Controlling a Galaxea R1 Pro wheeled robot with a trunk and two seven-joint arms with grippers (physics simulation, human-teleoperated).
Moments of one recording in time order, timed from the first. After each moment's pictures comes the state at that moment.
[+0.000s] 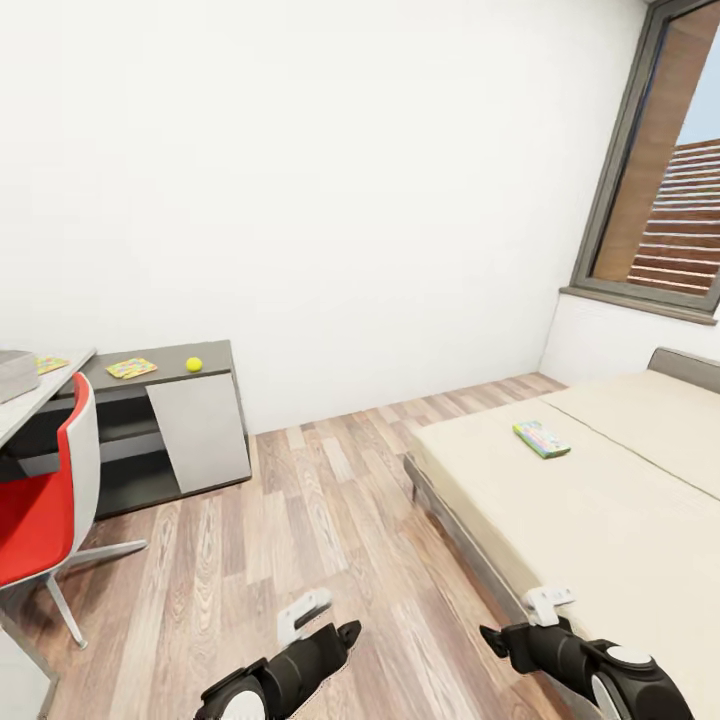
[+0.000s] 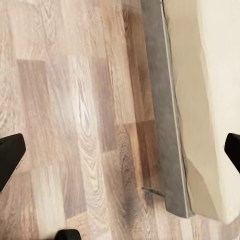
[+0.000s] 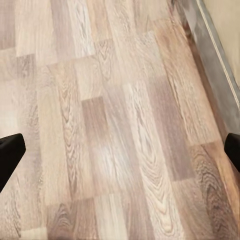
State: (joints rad) left arm -0.01 -0.09 -0.36 -1.57 0.93 0.58 0.53; right arm -0.01 -0.16 -0.04 -1.60 -0.01 0.80 0.33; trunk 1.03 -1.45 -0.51
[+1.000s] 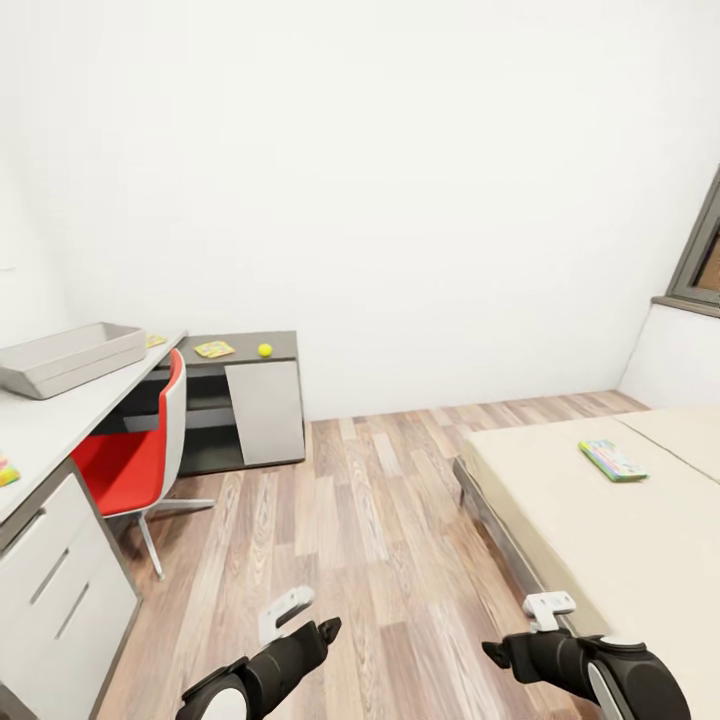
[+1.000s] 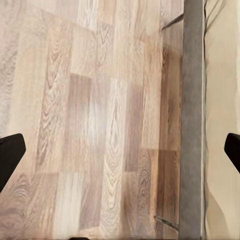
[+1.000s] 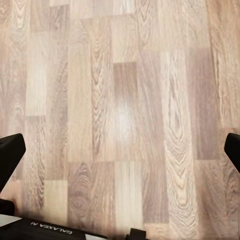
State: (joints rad) left arm -0.01 -0.05 -0.32 -1.57 0.93 0.57 0.52; right arm -0.04 -0.16 -0.04 -1.59 -0.01 0.98 0.34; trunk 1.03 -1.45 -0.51
